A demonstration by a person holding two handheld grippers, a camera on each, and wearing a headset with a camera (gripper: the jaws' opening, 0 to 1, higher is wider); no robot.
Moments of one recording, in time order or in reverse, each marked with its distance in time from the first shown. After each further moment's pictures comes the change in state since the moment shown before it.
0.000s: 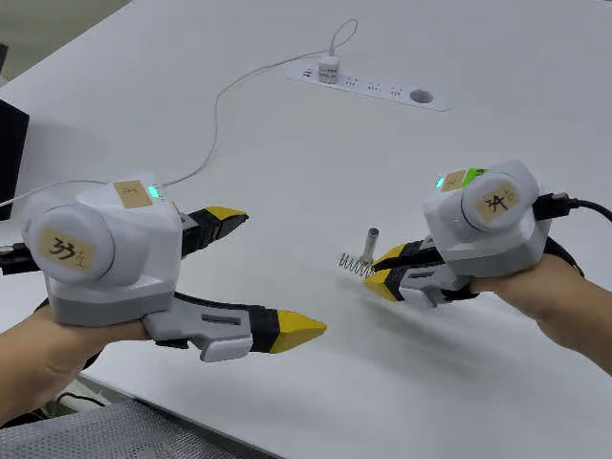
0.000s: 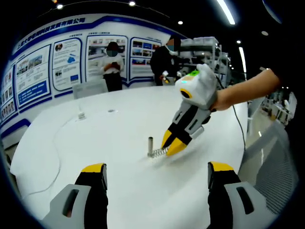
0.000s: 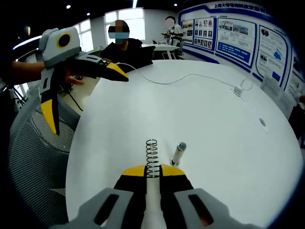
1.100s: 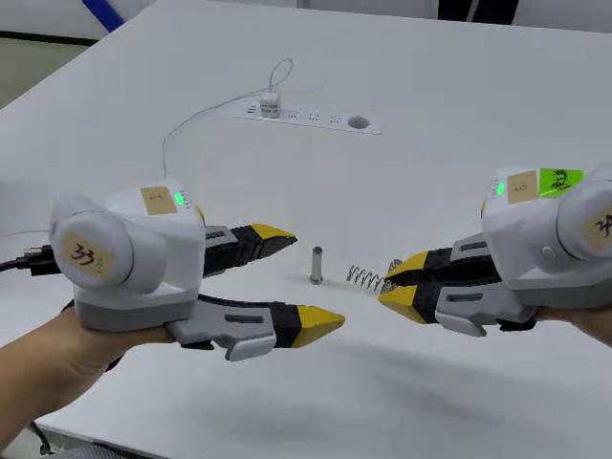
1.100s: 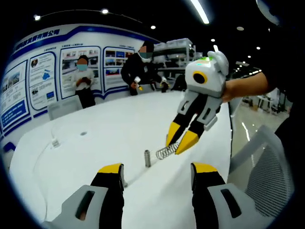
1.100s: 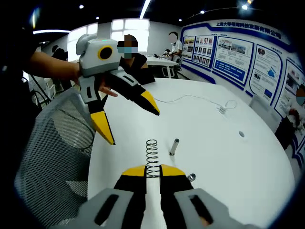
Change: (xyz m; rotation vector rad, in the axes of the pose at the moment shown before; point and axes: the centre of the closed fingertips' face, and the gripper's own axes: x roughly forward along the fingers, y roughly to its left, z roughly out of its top) left arm 0.040 -0.065 0.051 0.137 -0.049 -0.204; right arm -0.104 0.028 0.004 -0.084 -0.114 -0.065
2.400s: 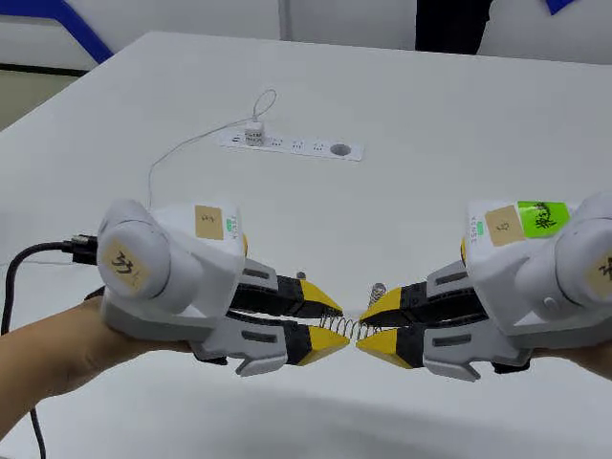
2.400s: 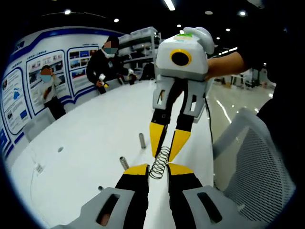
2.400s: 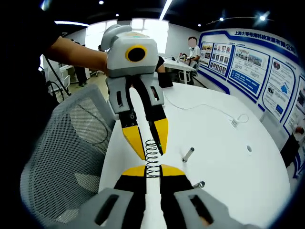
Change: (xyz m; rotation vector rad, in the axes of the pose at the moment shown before) left arm 0.015 -0.038 0.003 0.192 0.120 -0.244; right arm -0.009 0.030 0.013 -0.127 -0.010 0.110
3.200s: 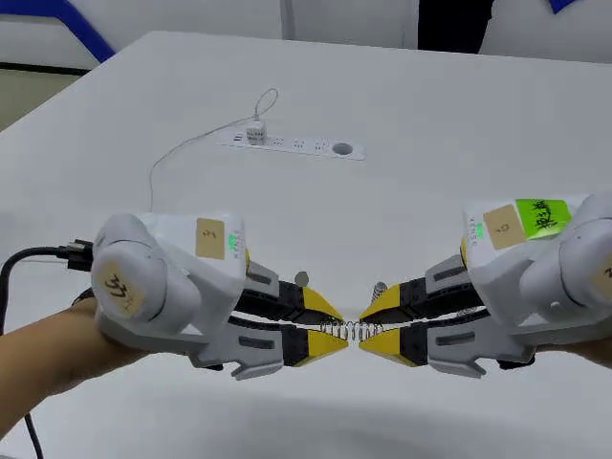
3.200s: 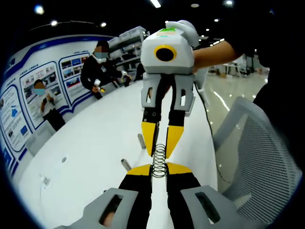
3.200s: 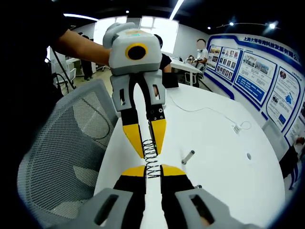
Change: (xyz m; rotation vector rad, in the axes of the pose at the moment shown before) left arm -0.002 -0.003 -0.001 0.124 0.005 0.003; right arm 0.001 0.000 0.000 -0.072 0.007 0.023
